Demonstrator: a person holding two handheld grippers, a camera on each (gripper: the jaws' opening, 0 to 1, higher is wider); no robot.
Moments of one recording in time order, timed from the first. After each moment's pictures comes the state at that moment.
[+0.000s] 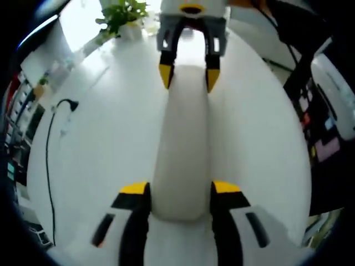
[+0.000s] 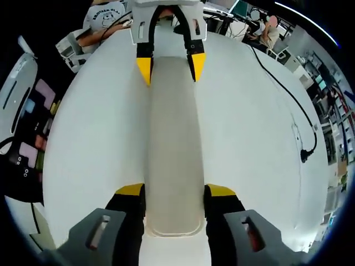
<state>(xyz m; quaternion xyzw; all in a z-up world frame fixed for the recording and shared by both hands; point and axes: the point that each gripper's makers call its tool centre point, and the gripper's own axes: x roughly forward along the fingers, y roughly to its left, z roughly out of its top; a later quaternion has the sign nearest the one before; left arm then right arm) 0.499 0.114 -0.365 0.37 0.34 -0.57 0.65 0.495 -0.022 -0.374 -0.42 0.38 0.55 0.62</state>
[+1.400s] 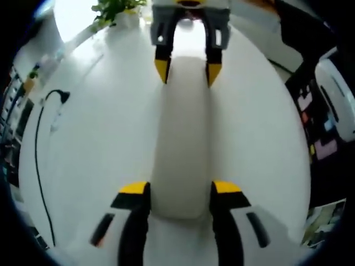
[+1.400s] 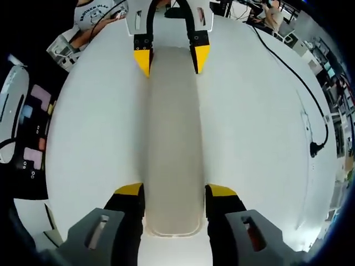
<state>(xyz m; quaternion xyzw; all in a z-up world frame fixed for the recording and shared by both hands) 0.520 0.108 -0.379 0.37 0.39 -0.59 0.60 0.511 -0.029 -0.383 -0.43 0.45 0.54 0.57</state>
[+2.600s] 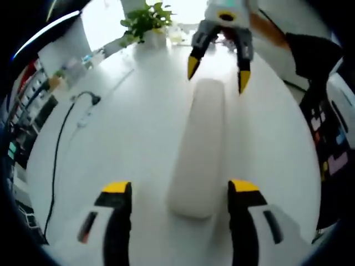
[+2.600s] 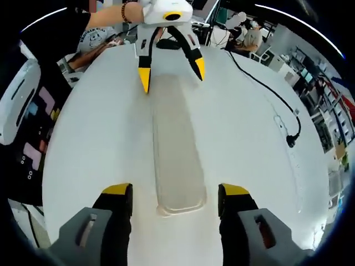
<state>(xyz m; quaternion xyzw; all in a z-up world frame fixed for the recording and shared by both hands) 0.537 0.119 -0.356 0.30 0.32 -0.54 0.72 0.506 -0.056 -0.346 -0.35 0.33 0.52 0.70</state>
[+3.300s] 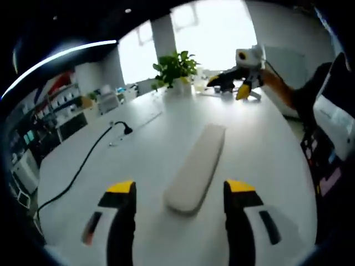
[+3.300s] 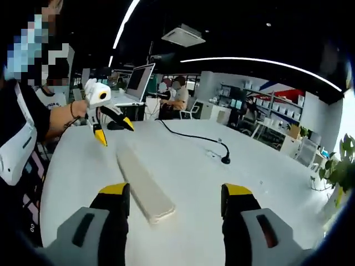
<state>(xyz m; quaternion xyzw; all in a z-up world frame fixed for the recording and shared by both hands) 0.508 0.142 -0.293 0.18 0.16 -0.49 0.84 0.493 -0.104 -0.249 -0.14 0.11 0.38 0.91</state>
